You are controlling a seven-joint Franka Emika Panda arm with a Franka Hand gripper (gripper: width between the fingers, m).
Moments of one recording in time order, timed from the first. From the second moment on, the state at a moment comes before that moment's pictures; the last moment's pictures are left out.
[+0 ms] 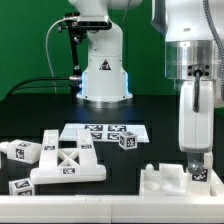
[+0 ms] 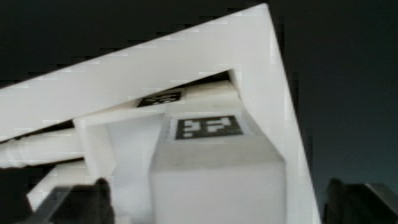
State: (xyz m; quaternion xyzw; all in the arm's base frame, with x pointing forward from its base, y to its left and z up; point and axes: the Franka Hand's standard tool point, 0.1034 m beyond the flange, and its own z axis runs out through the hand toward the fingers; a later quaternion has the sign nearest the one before) arm 0.650 0.101 0.073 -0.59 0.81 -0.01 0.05
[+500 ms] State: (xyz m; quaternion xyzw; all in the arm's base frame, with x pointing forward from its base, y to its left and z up) arm 0.645 0.085 0.116 -0.64 0.76 -0.01 0.07
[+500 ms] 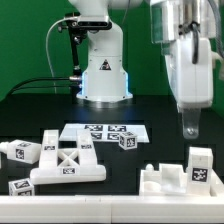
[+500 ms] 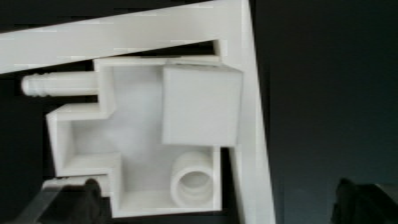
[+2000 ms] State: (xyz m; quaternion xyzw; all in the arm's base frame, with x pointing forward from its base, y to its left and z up) arm 0.628 0.011 0.110 -0.96 0.26 -0.05 0.05
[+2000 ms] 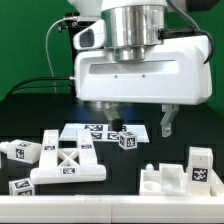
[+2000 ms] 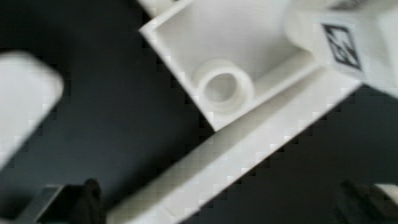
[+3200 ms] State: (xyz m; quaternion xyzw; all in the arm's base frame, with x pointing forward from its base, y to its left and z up) arm 0.597 -0.070 0.102 -0.91 -0.42 0.00 -0.02
